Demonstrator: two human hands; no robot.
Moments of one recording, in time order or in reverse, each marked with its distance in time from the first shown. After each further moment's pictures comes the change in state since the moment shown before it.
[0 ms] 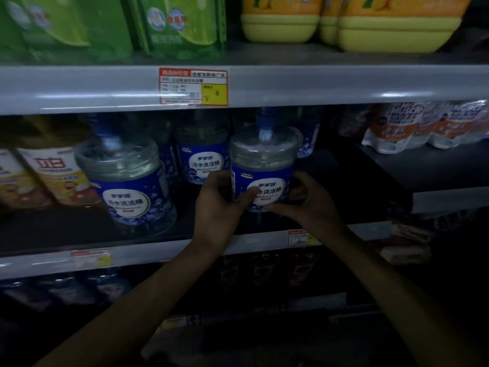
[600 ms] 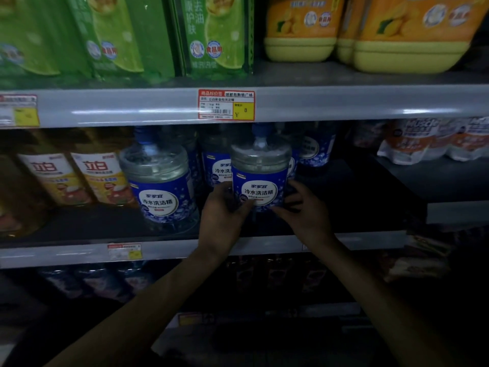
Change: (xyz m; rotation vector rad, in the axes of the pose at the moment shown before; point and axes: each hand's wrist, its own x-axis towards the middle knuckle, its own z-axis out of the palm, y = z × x) left_hand -0.014 0.005 -0.032 0.215 0.037 -0.008; right_hand -0.003 -0.006 0.037 -0.061 0.048 -0.054
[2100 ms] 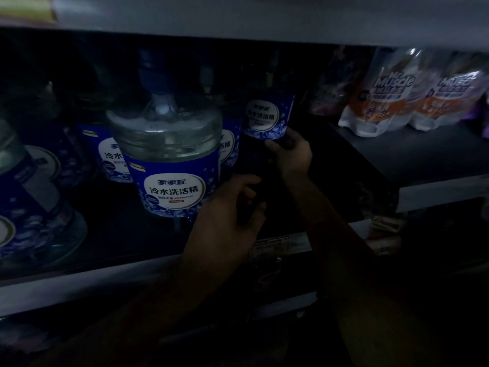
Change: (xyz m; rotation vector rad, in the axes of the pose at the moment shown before) left_hand 0.012 0.002 0.120 0.071 -0.337 0.199; right_hand 0.145 0.087 -0.039 0.205 0.432 0.286
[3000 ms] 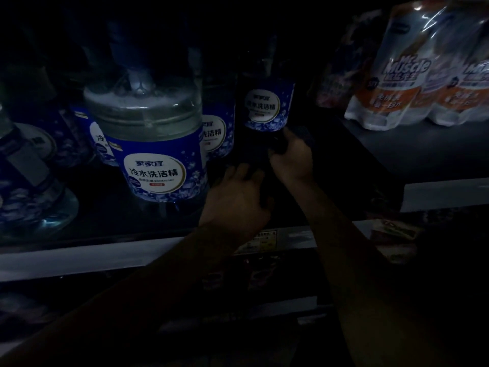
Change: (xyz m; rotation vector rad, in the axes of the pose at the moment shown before) left_hand 0.039 -0.009 0.052 0.756 -0.132 -0.001; right_hand 0.010 0.031 -0.013 -0.391 -0.203 -0.279
